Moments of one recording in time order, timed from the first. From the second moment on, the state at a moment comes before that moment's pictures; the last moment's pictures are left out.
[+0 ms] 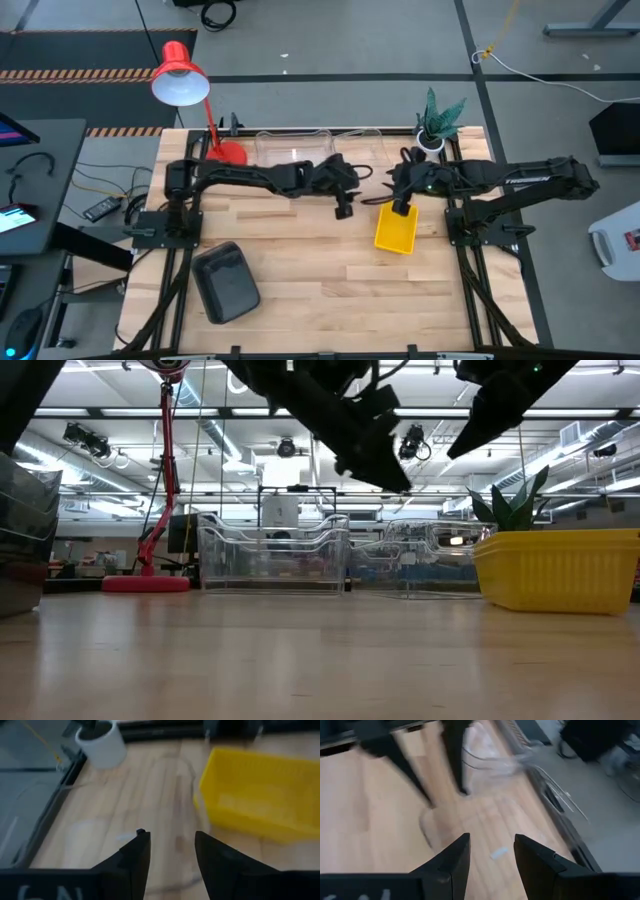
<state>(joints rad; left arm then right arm) 0.11 1.96 1.50 -0.14 -0.16 0.12 0.00 0.95 0.83 -0.61 0.45 0.05</state>
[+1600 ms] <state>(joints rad) 0.09 2.29 1.82 -0.29 -0.09 0.10 0.05 0.82 0.83 -0.71 0.59 0.18</state>
